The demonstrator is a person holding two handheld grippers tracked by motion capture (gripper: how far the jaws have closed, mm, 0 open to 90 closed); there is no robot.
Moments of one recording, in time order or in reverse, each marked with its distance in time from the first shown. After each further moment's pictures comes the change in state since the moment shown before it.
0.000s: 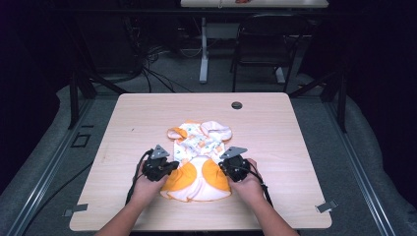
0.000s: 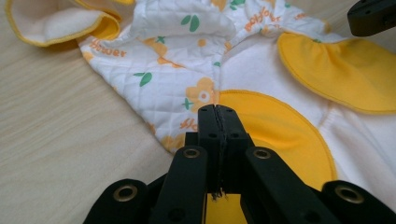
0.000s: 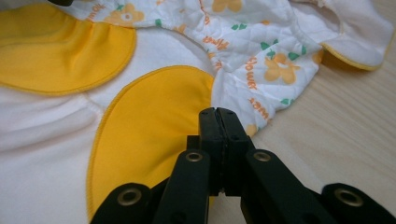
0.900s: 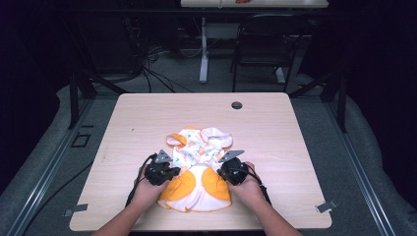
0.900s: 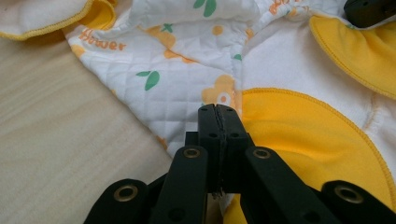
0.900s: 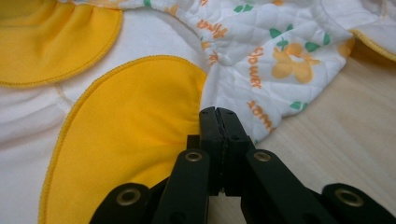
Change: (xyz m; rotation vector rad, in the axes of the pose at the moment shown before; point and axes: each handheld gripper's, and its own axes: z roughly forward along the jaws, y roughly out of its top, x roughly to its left) left arm -0.009 -0.017 0.001 0.062 -0.040 0.030; right arm 0.005 -0.011 0.007 0.082 0.086 -0.008
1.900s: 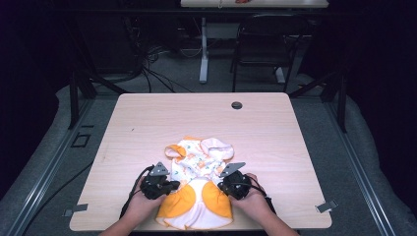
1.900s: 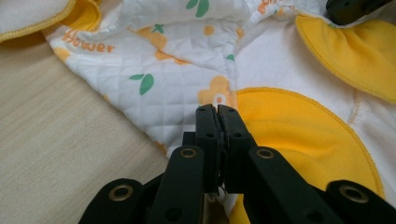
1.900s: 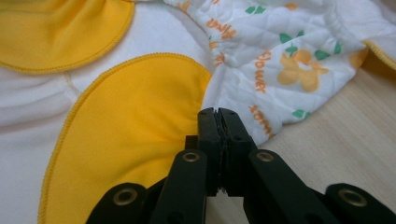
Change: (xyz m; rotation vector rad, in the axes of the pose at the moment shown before) left arm -0.021 -0.019 -0.020 0.022 -0.090 0.011; right arm 0.026 -0.019 -0.022 0.037 0.063 -0.076
